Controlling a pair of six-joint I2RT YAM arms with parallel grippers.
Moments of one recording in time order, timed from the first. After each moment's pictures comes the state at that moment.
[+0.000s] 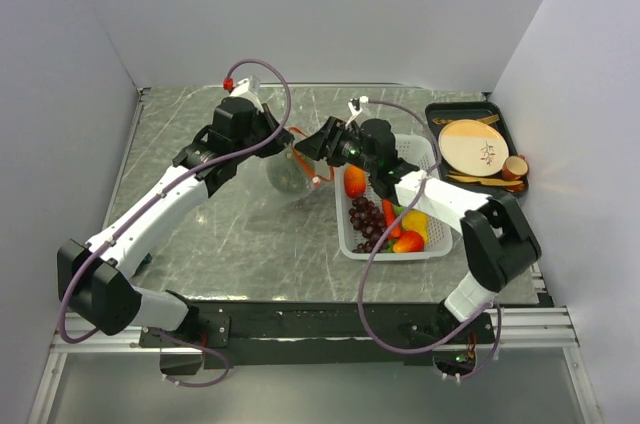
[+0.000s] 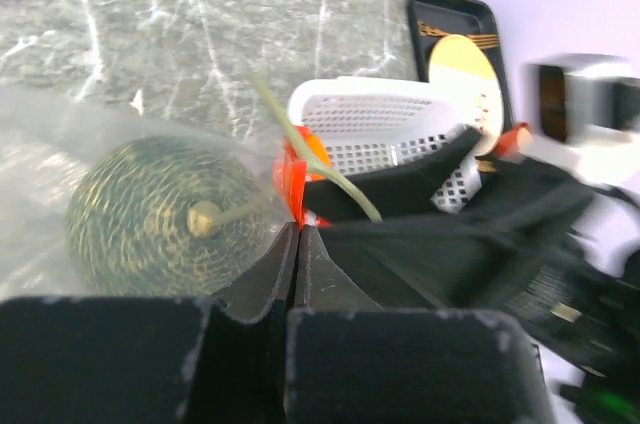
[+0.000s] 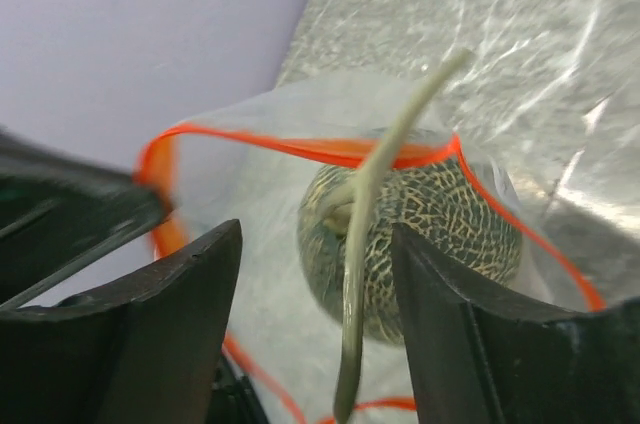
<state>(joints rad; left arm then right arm) -0.54 1.36 1.26 -0.30 -0.01 -0.73 0.57 1.61 1.03 0.40 -0.30 0.84</state>
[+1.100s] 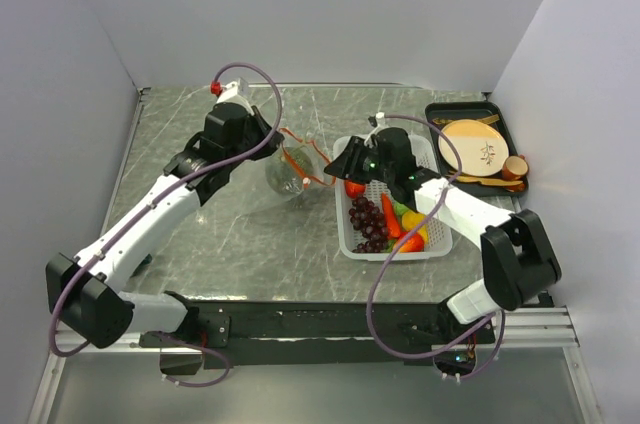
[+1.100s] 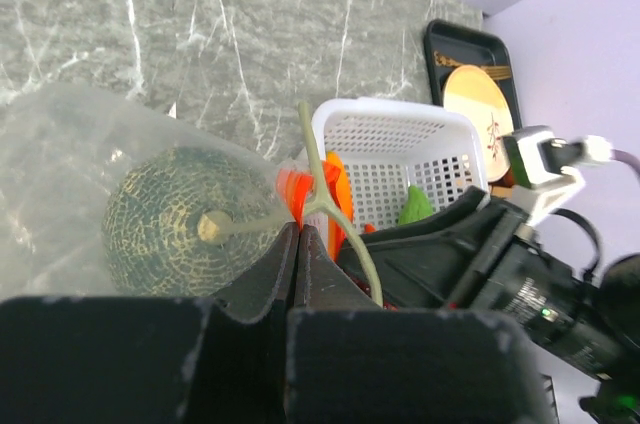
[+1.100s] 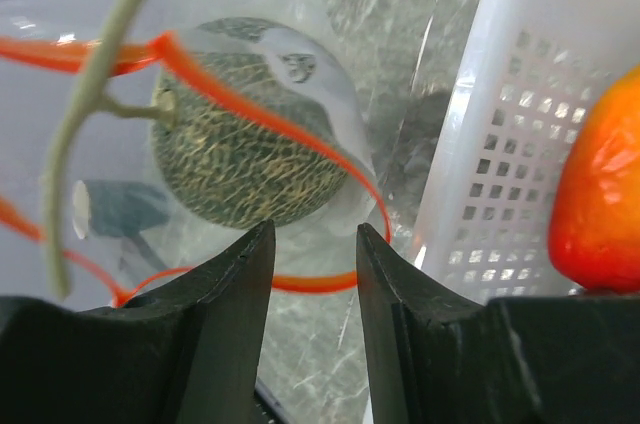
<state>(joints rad) -0.54 1.29 1.22 -0.30 -0.10 -0.73 0.48 1.47 0.91 0.10 -0.31 0.75</state>
